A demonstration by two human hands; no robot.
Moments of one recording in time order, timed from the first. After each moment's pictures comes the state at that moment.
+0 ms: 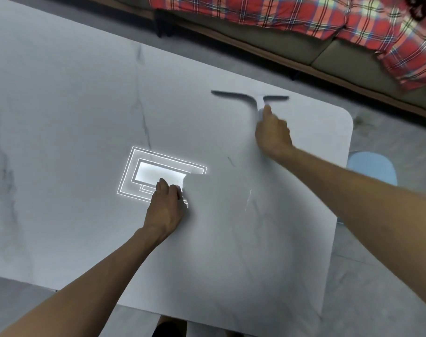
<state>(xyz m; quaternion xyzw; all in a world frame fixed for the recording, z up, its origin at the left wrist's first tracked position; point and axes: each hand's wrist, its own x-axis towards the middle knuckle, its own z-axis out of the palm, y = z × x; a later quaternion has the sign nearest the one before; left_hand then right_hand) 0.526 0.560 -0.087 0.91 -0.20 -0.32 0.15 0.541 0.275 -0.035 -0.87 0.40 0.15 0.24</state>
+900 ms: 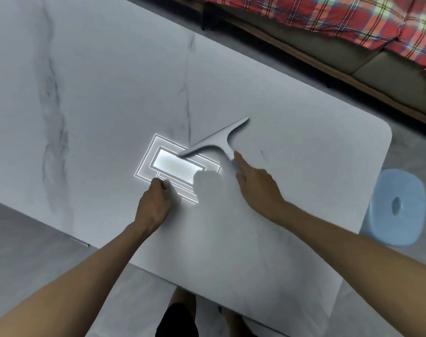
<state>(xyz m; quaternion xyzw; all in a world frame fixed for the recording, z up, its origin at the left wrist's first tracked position) 0.518 0.657 -0.067 0.92 0.05 -0.32 0.24 0.472 0.413 -0.026 -0.91 0.17 0.23 0.29</state>
